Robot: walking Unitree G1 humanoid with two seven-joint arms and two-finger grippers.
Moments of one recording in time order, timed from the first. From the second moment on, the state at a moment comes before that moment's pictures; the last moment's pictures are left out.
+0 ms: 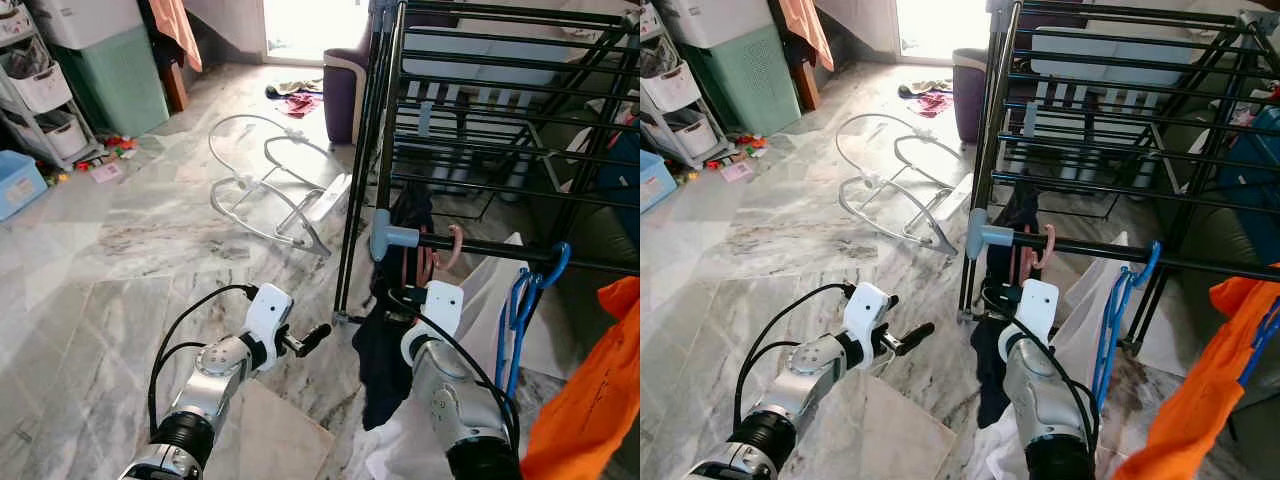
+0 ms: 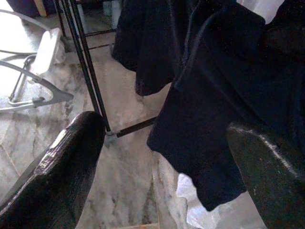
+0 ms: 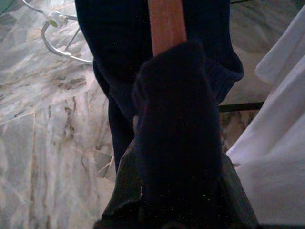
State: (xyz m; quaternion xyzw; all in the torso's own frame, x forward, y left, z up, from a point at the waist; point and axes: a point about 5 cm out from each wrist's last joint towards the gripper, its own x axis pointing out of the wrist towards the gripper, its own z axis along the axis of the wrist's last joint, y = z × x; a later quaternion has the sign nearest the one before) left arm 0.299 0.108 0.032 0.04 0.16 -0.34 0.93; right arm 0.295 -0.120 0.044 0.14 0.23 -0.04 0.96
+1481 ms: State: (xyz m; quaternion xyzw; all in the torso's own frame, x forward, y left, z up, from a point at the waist) left arm 0.300 0.107 0.033 0.05 0.15 -0.34 0.93; right arm 0.274 -0.126 0.047 0.00 0.18 -0.08 0.98
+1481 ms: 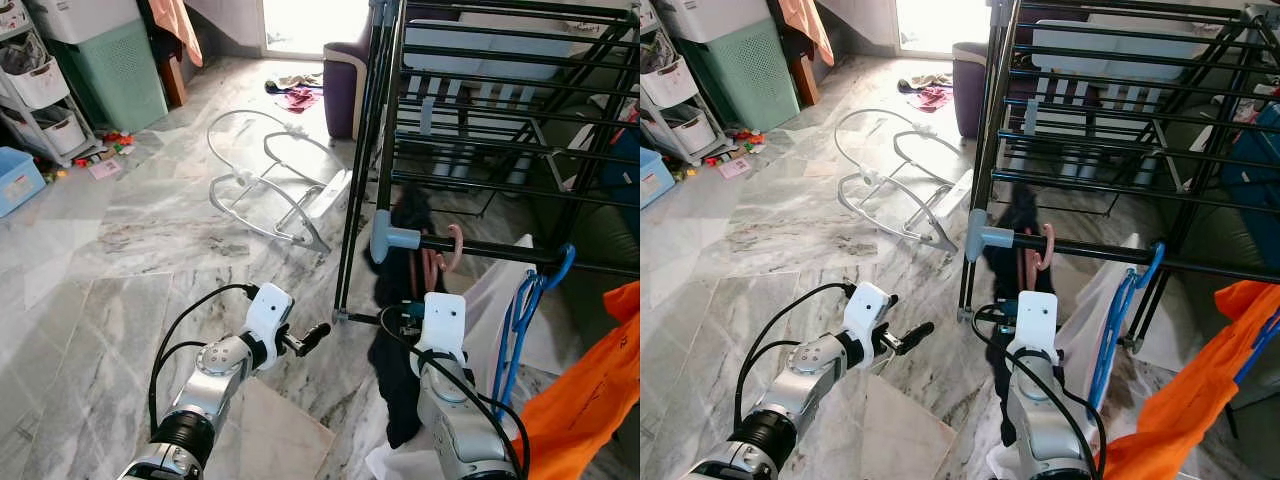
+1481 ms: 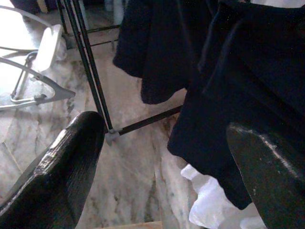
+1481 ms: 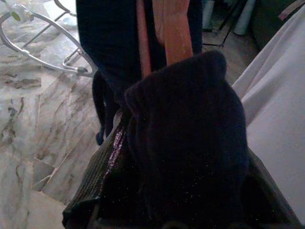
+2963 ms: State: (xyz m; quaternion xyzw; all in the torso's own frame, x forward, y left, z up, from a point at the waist) left arm 0.300 0.106 0.032 0.05 0.16 -0.35 0.92; right arm 0.270 -0.113 0.041 -0.03 0.19 -0.04 0.98
